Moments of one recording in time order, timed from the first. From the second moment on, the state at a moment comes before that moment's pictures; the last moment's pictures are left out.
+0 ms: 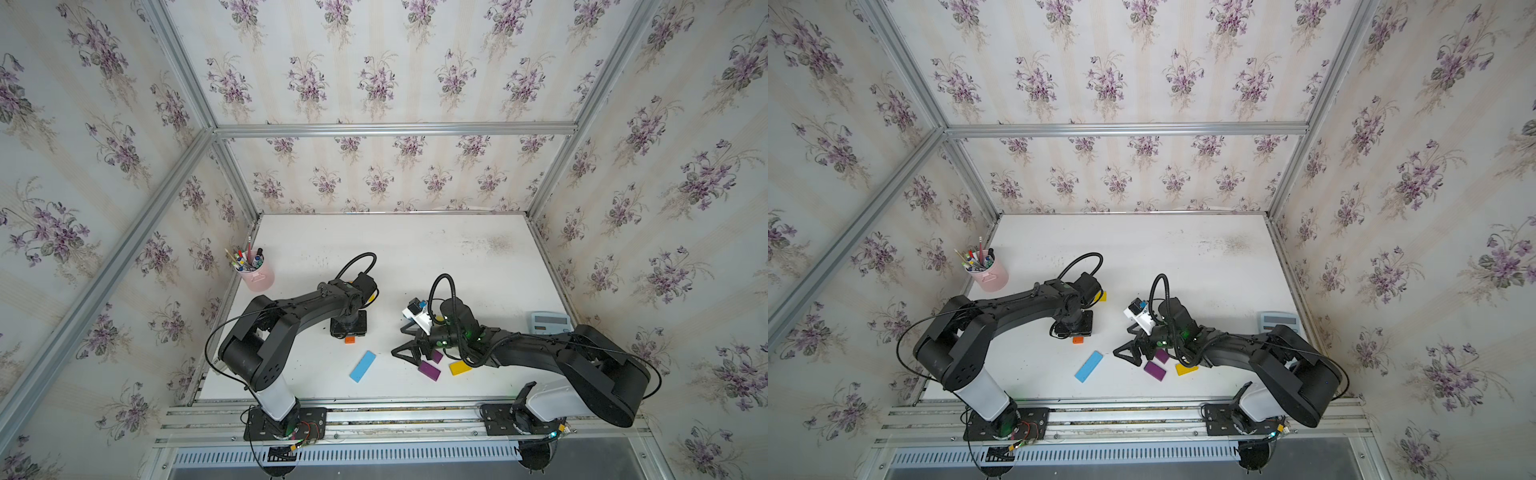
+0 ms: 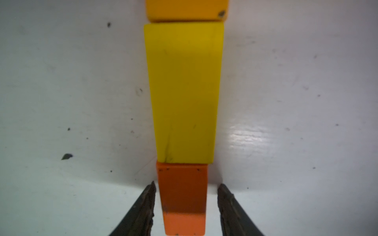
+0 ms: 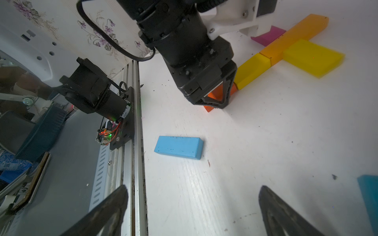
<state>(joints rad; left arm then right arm) -0.56 1.70 0.98 -0.83 -0.07 -0.64 0.80 1.43 0.44 0.44 -0.64 0.20</state>
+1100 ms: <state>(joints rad) -0.57 1.72 1.01 -0.86 -0.10 -0.64 0.80 1.44 0.44 0.44 -0.65 0.20</state>
